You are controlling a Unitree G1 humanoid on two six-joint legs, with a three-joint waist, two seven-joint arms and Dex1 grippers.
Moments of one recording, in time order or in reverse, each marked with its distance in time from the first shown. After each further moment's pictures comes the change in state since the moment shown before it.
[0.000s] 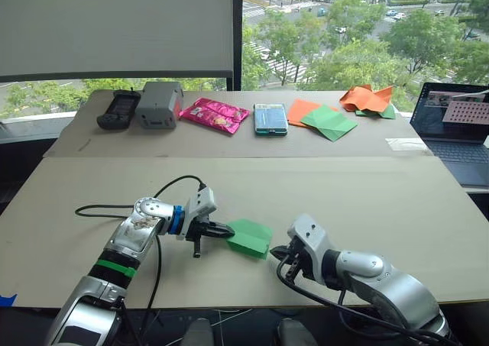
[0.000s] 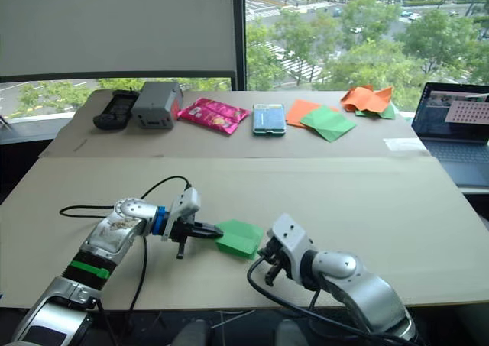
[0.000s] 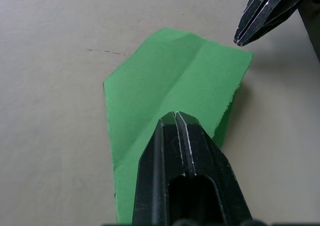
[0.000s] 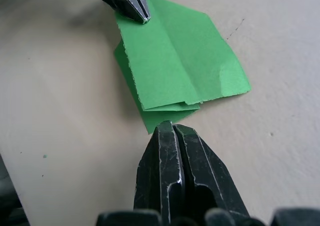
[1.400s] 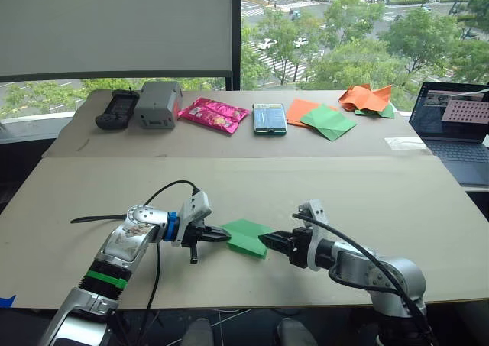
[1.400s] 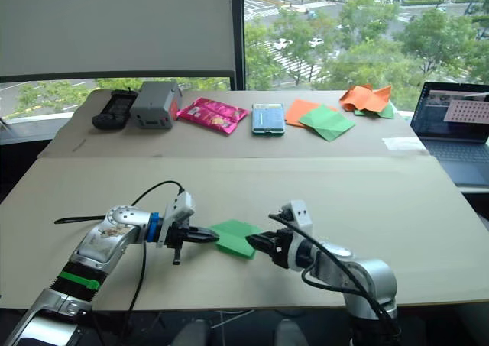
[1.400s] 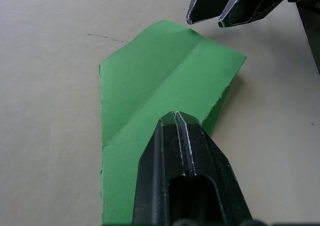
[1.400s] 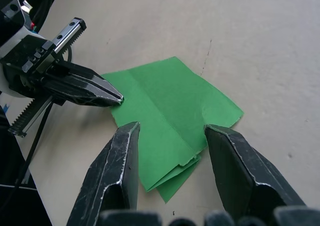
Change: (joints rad) left arm 0.078 0.035 0.028 -0.097 -0.047 0.069 0.061; right arm -0.097 0.337 -0.306 0.275 0.341 0.224 -0.154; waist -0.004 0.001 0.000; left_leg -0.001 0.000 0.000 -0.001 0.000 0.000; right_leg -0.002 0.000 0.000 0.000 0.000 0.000
